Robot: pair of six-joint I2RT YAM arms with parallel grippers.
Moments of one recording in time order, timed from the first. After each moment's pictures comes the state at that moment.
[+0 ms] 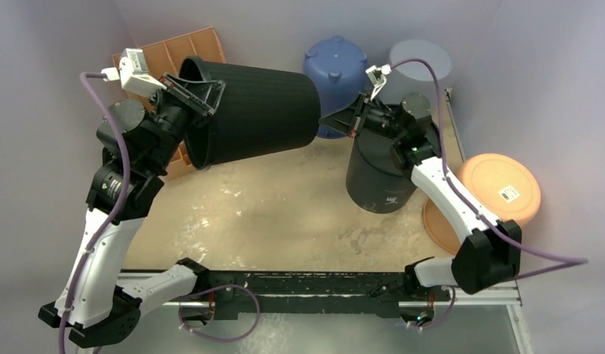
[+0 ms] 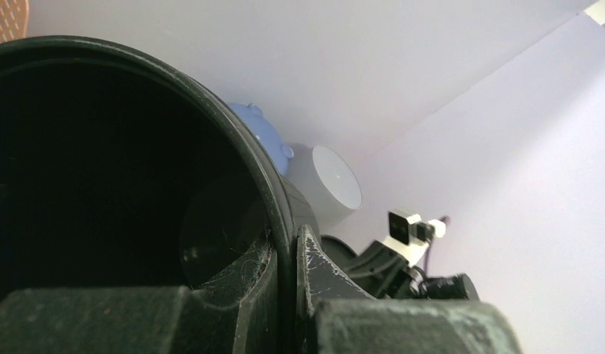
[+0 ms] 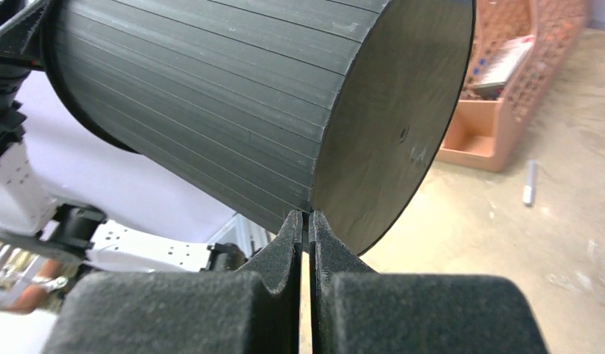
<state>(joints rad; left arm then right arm) -0.47 1.04 1.63 -0.51 -0.16 -0.77 0.35 1.38 1.15 0.40 -0.87 0.80</state>
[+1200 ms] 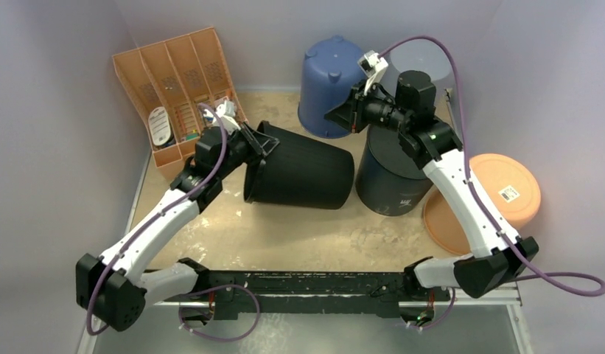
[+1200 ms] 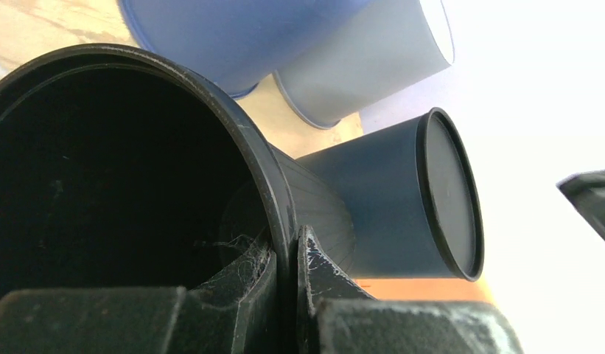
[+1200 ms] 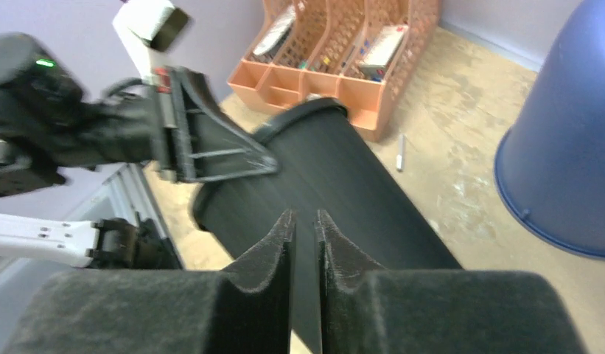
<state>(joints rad) -0.47 1.14 0.92 0.00 0.10 -0.88 0.41 1.32 1.53 -0.39 -0.56 0.23</state>
